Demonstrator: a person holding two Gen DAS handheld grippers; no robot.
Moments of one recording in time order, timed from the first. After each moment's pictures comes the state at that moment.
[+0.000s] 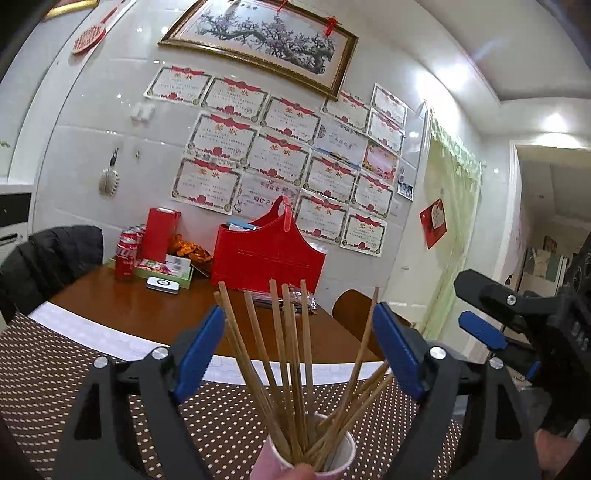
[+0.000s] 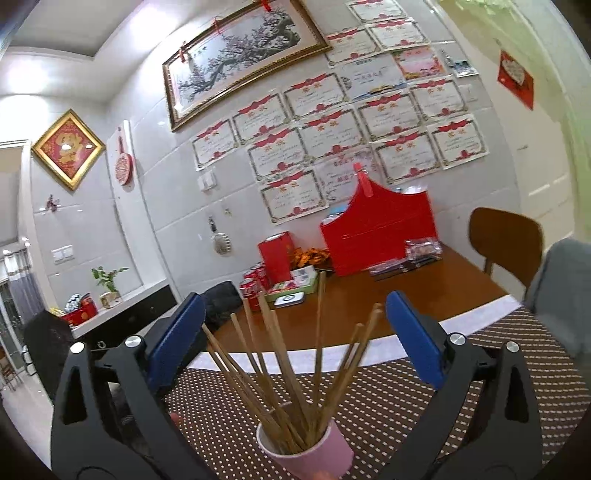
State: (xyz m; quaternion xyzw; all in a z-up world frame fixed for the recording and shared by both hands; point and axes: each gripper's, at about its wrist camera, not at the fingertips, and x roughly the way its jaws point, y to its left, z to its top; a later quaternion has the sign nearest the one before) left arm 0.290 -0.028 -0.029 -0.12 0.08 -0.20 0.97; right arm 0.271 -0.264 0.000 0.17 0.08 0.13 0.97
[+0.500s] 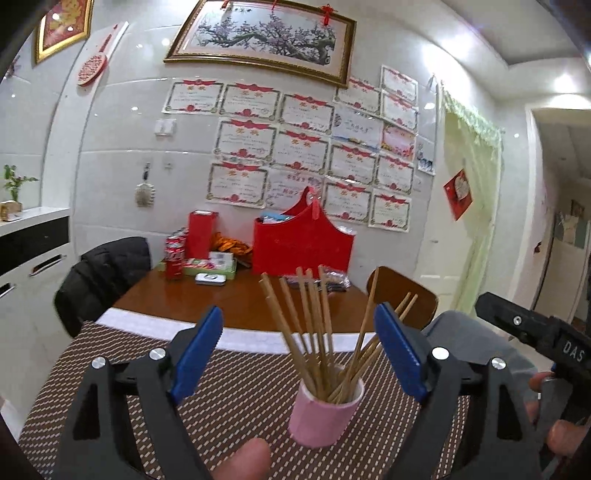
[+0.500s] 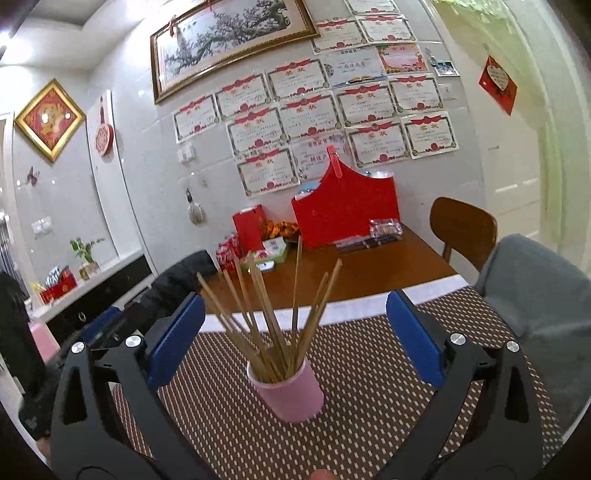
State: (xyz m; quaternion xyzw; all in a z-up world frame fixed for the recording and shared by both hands) left arm 0.204 -0.011 0.003 -0.06 0.12 -0.12 0.98; right arm 0.198 -0.261 0.012 0.13 0.14 0.07 0.98
